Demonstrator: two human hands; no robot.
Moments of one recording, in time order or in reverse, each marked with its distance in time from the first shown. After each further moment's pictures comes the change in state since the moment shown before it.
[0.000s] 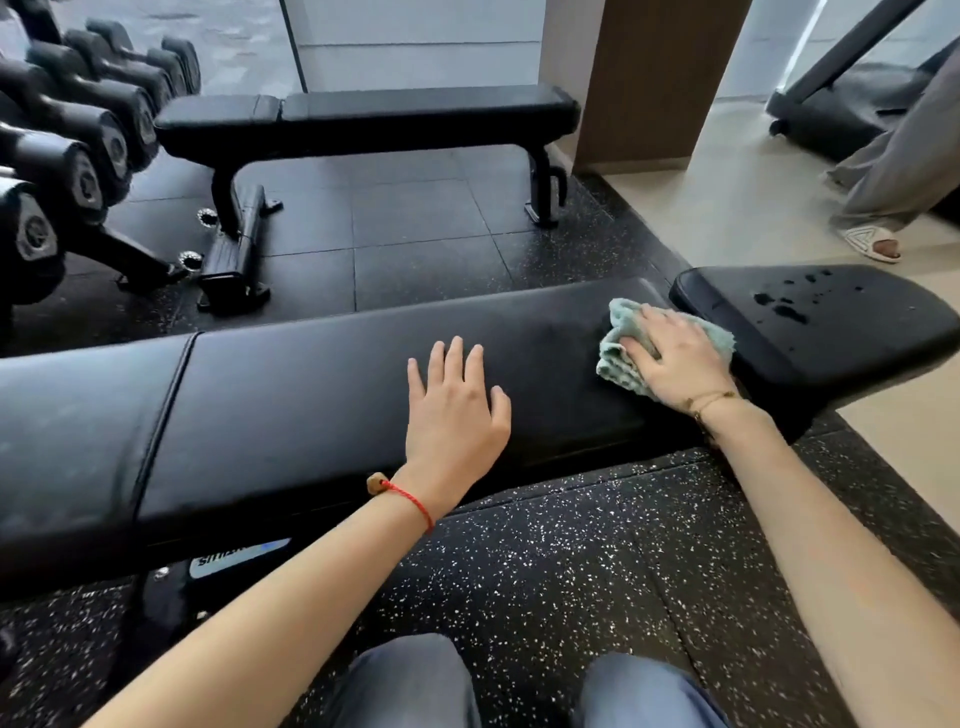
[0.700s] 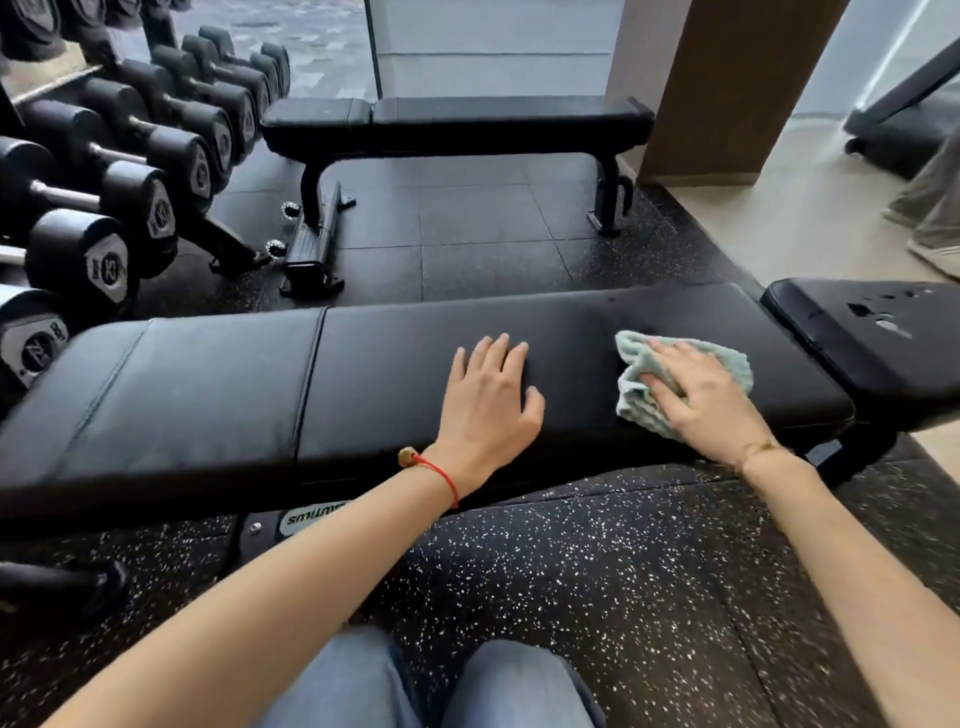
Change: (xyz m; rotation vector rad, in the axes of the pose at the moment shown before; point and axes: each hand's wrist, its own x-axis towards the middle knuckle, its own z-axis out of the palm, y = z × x) left_hand -0.027 -0.073 -0.045 -0.018 0.019 0.066; right_hand -0.060 -0.090 0.021 0.124 -0.015 -0.207
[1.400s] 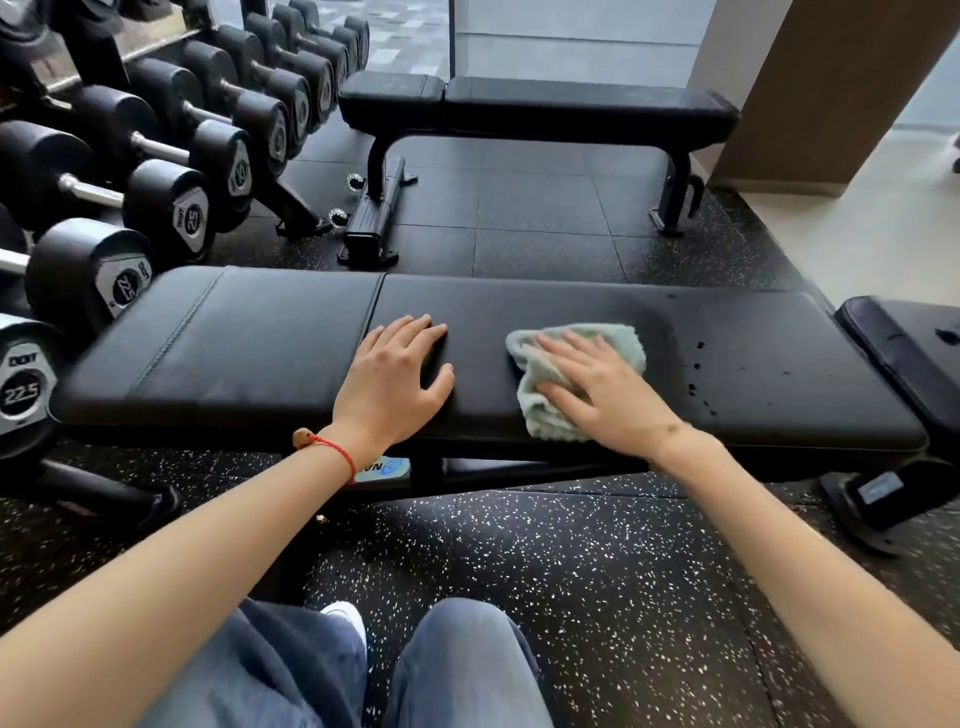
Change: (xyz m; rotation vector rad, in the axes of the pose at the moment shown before) left_hand -0.050 -0.118 -0.041 0.104 0.139 -0.133; right_hand 0.025 -0.110 0.051 0.050 -0.208 -0.473
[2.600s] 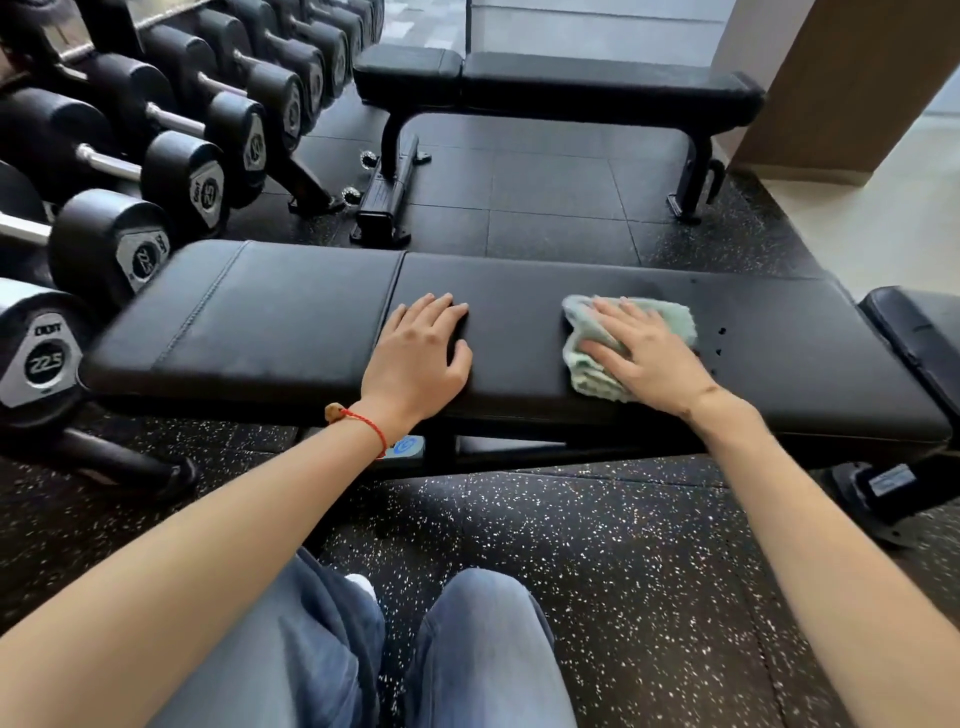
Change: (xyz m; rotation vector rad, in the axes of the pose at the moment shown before) left_hand 0.001 0.006 0.000 -0.059 -0.008 -0.028; right_hand 0.014 0.025 -0.006 -0.054 0.026 0.160
